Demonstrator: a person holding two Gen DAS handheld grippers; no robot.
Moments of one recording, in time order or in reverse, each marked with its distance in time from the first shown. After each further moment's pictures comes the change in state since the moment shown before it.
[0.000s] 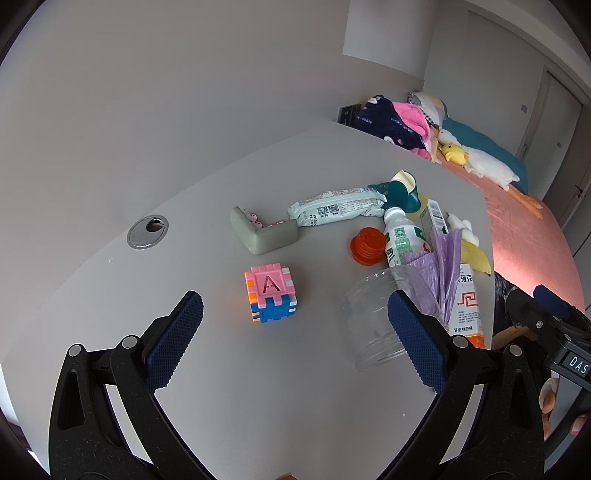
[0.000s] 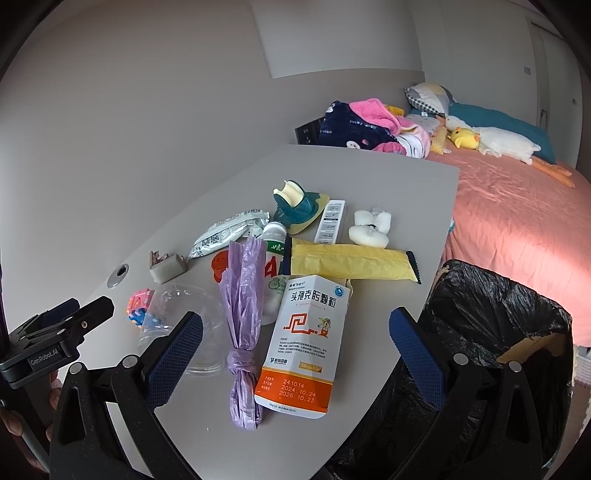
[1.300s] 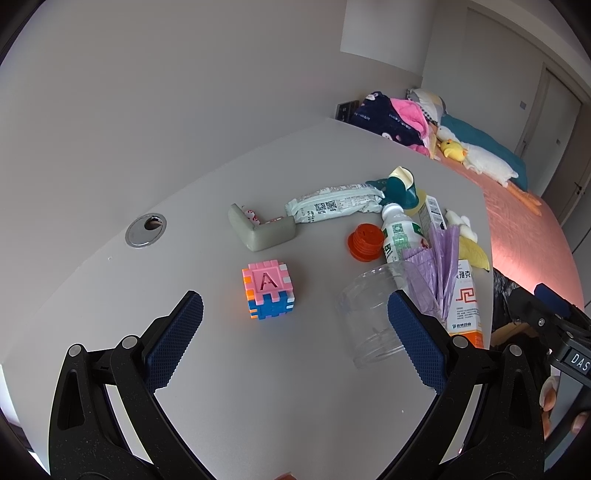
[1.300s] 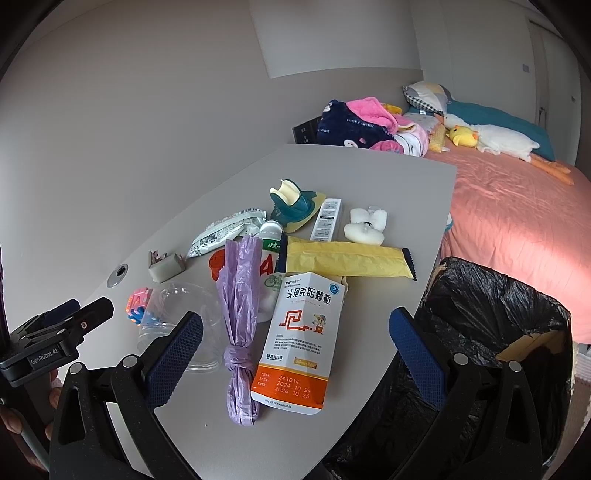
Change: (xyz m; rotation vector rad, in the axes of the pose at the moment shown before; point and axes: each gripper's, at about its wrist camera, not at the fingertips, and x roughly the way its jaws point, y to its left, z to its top) left arm 0.000 -0.003 0.000 0.010 0.013 0.000; right arm -0.003 -0.007 -0.001 0.012 0.001 0.000
